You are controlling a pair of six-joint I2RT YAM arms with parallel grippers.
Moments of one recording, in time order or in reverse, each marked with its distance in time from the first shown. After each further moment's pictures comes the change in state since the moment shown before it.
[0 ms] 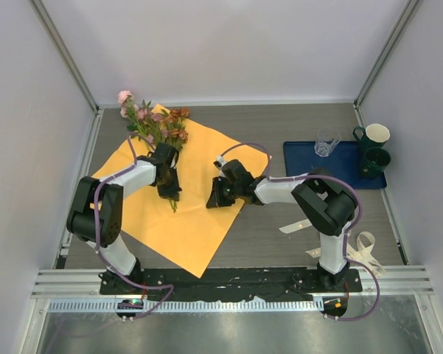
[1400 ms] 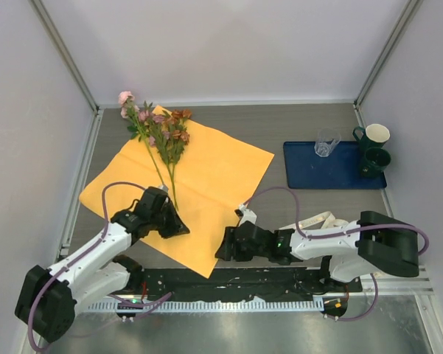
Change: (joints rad) left arm -0.200 -0.778 -0.530 0.058 0.184 -0.423; right arm 0.501 -0.559 -0.510 -0.075 0.416 0.454
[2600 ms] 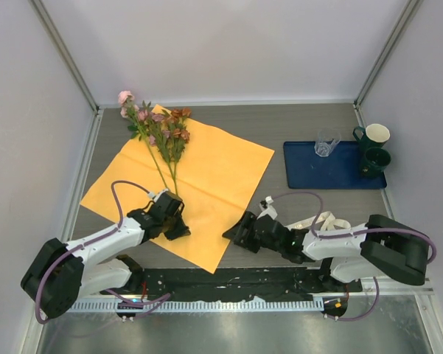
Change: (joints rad) left arm -0.148 0.197 -0.036 0.122 -0.266 -0.126; right arm -0.133 -0.042 -0.215 0.358 0.039 0.318
